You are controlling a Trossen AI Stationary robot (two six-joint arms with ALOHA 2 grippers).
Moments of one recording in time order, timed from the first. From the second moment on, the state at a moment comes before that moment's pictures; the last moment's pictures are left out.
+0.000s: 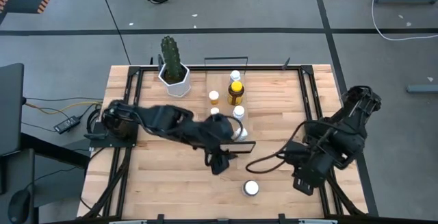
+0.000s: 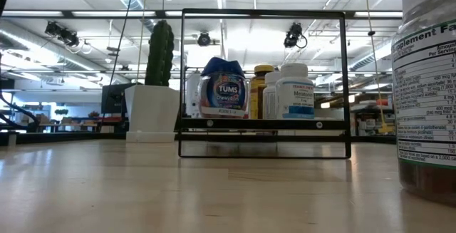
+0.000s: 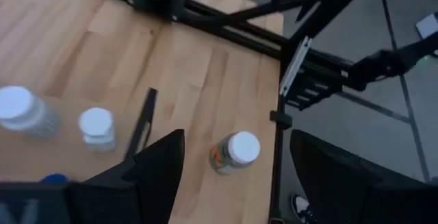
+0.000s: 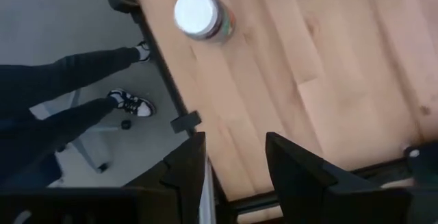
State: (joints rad) left arm -0.33 1.94 2.33 -1.07 -0.18 -0.59; right arm 0.81 1.55 1.84 -1.55 0.05 1.26
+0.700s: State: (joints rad) left arm -0.40 2.14 2.33 -0.85 -0.18 -0.51; right arm 1.01 1.55 1.84 -1.54 0.08 1.53
